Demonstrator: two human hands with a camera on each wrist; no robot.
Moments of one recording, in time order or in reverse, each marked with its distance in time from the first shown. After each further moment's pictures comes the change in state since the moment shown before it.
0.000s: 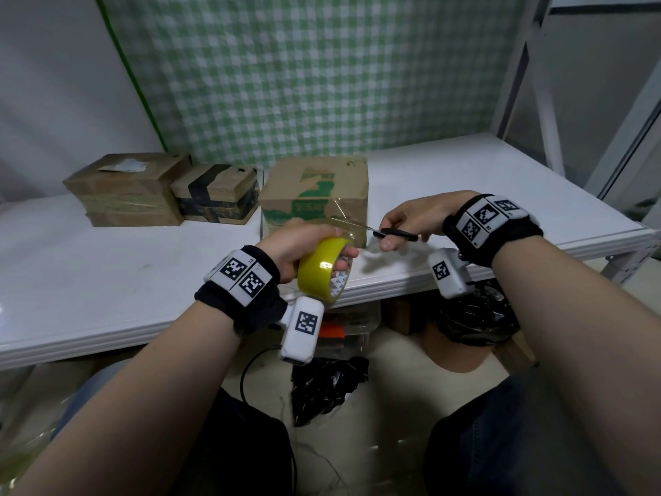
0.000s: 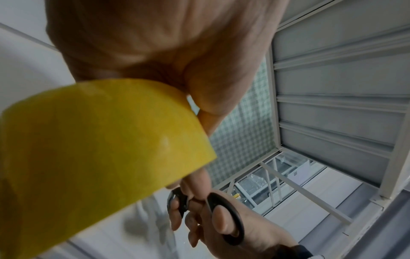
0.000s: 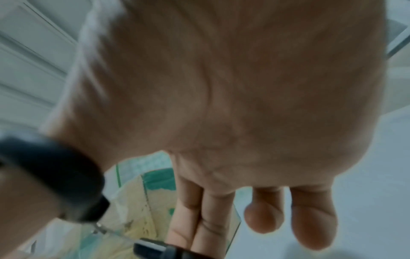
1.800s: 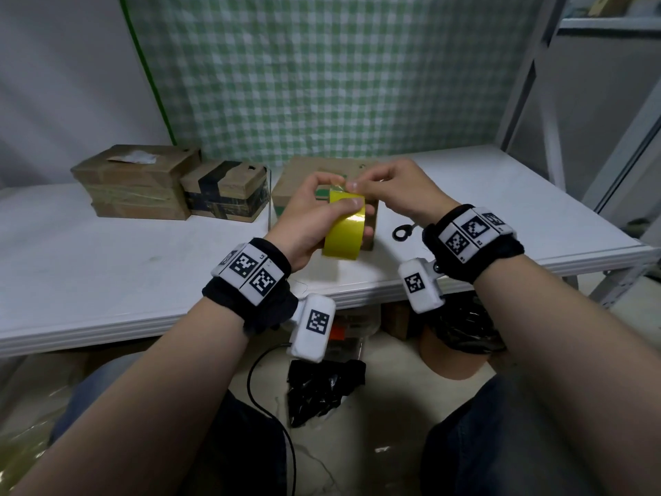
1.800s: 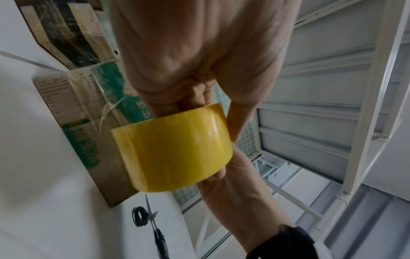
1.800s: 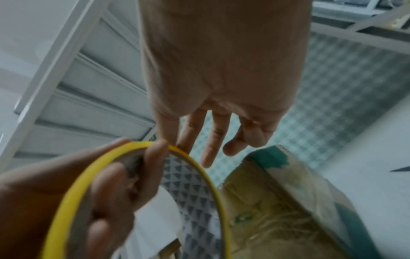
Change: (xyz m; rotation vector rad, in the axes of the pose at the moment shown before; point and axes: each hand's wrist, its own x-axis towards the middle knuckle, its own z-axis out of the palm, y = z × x) left_hand -0.017 0.013 0.000 -0.172 0.019 0.389; right_hand 0.008 -0.064 0.019 0.394 0.617 -0.459
